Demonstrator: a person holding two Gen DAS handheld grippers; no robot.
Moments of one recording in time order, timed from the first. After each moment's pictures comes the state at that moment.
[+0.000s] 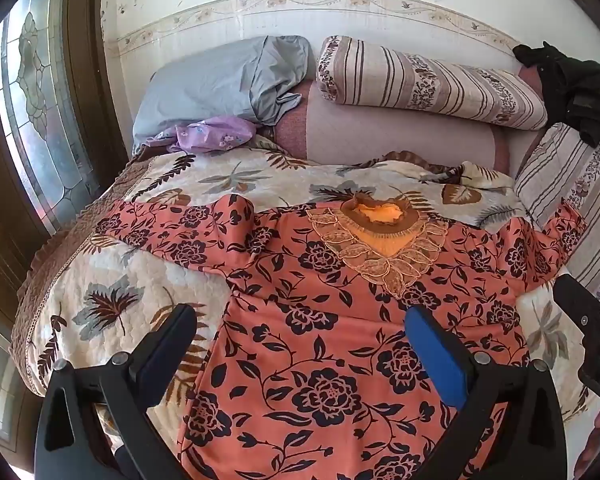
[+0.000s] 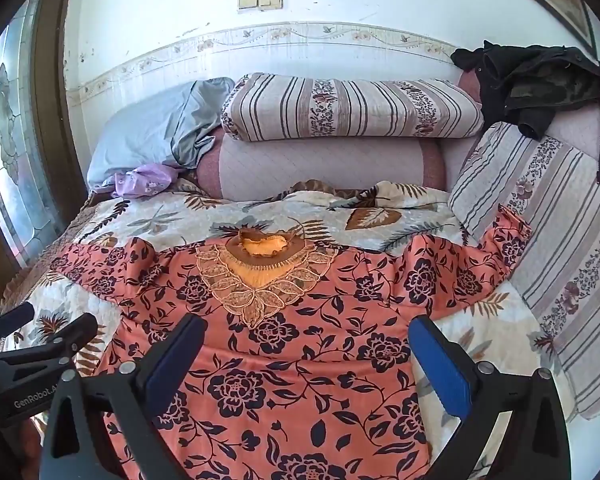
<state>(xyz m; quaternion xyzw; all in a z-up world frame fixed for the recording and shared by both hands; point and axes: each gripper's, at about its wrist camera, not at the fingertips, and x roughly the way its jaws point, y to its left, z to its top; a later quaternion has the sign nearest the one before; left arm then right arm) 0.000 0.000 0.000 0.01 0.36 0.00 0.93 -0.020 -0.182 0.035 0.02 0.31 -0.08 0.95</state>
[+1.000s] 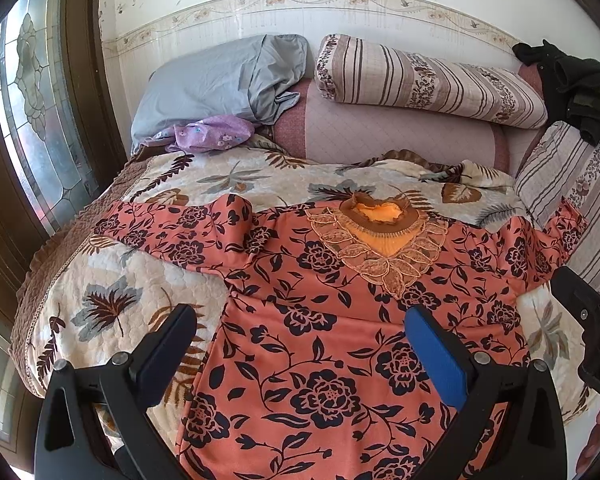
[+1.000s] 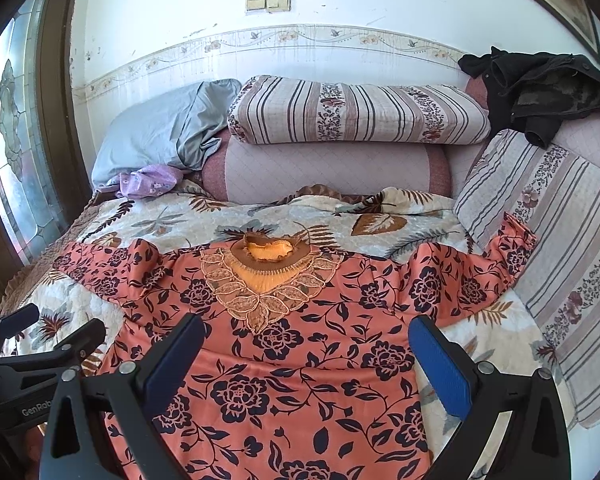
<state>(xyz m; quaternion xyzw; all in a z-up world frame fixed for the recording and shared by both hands) 0.004 -0.001 0.000 0.01 0.37 0.00 0.93 -0.015 -0.179 0.036 0.01 0.30 -0.07 0.95</state>
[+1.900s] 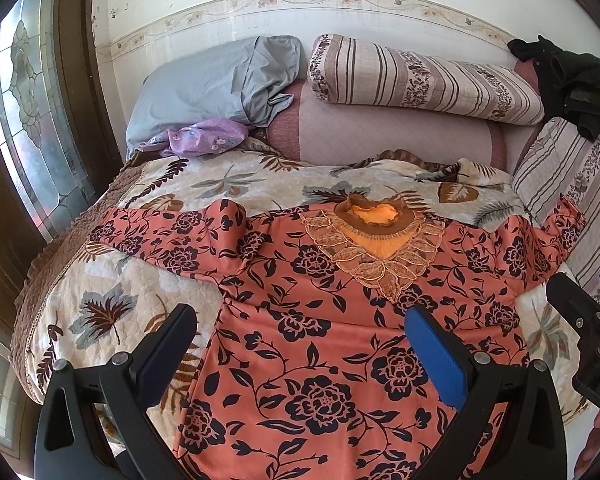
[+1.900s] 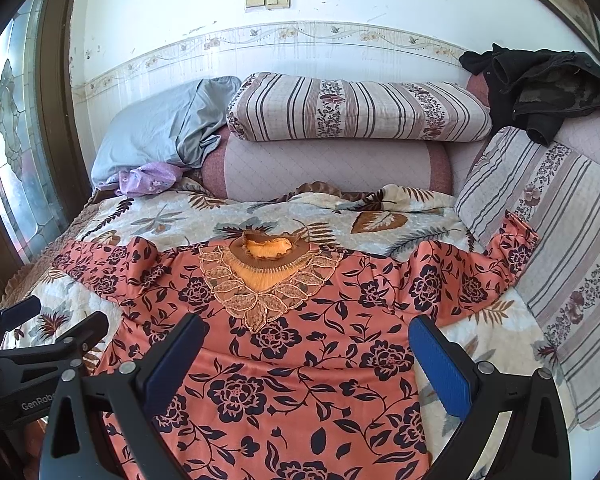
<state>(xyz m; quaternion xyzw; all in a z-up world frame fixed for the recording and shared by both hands) 0.007 -0.010 0.000 0.02 0.34 -0.01 0.94 -0.013 -0.183 0.035 0.01 0.31 -0.07 0.95</state>
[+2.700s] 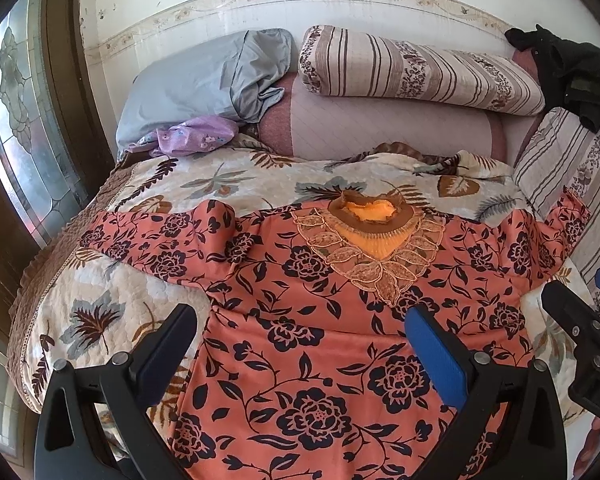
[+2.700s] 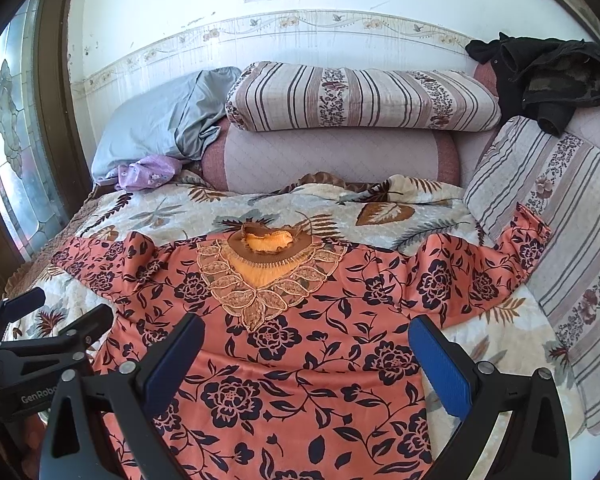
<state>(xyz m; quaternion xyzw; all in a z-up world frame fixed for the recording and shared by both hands) 0.035 -0.022 -0.014 0.04 0.38 -0.01 0.92 0.009 -0.197 0.017 0.02 0.33 -0.05 0.94</state>
